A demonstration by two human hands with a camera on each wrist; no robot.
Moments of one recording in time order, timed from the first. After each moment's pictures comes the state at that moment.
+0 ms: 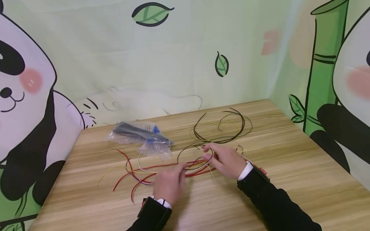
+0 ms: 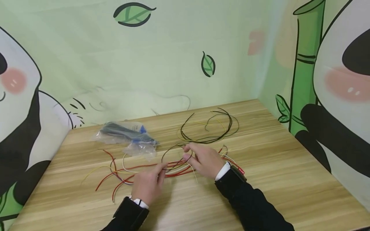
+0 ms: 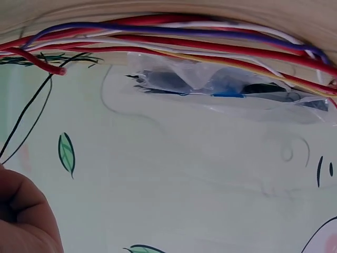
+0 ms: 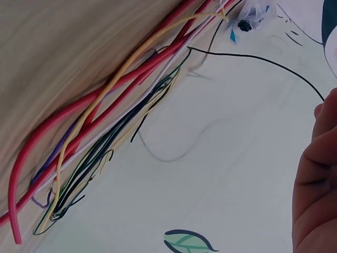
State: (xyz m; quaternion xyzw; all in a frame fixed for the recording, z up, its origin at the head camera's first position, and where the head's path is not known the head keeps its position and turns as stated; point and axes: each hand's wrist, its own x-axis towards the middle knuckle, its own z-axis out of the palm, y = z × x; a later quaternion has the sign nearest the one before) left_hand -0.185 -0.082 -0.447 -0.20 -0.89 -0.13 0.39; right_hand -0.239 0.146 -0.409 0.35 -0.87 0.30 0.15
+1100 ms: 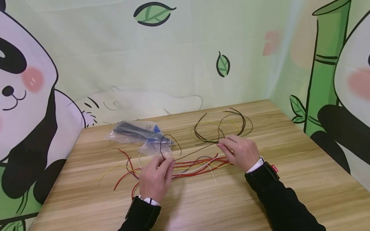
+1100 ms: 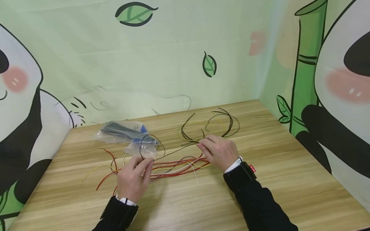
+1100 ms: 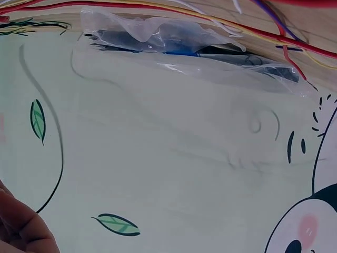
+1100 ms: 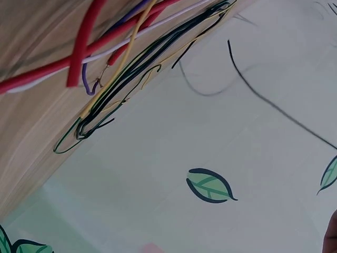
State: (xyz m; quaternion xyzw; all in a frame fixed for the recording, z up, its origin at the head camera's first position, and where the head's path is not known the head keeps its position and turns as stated) left_hand -0.187 -0.114 -0.427 -0.20 -0.83 -0.17 0.49; right_hand -0.257 0.178 -0.410 0.34 -0.81 0.16 0.45
